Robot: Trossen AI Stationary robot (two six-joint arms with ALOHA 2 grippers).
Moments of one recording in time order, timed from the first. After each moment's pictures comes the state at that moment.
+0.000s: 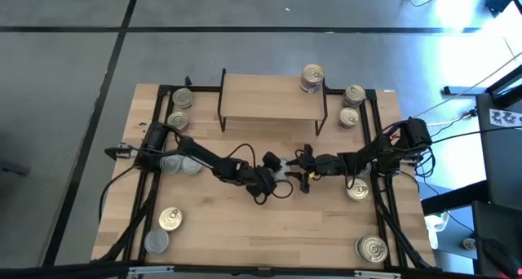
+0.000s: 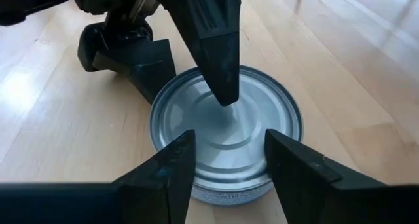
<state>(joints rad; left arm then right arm) -0.14 2.06 1.11 0.22 -0.47 0.85 0.16 1.75 0.32 0.91 0.18 0.18</state>
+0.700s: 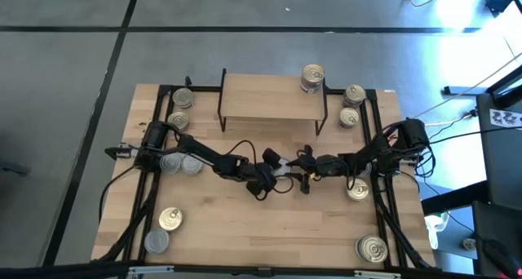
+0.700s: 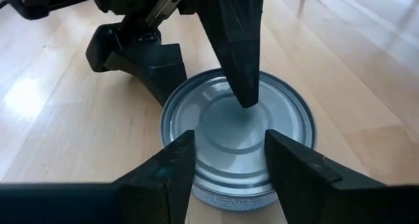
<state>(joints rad) -0.13 2.05 1.10 0.18 -0.39 0.76 0.16 1.73 0.32 0.98 0.19 0.18</state>
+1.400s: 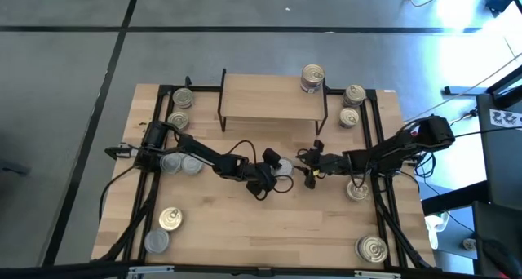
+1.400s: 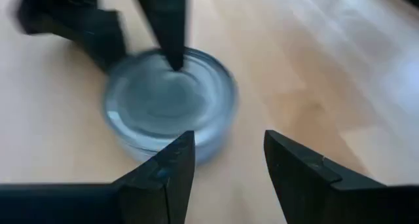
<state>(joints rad) -0.13 2.05 1.10 0.18 -0.38 0.76 0.16 1.47 0.32 0.56 0.39 0.18</state>
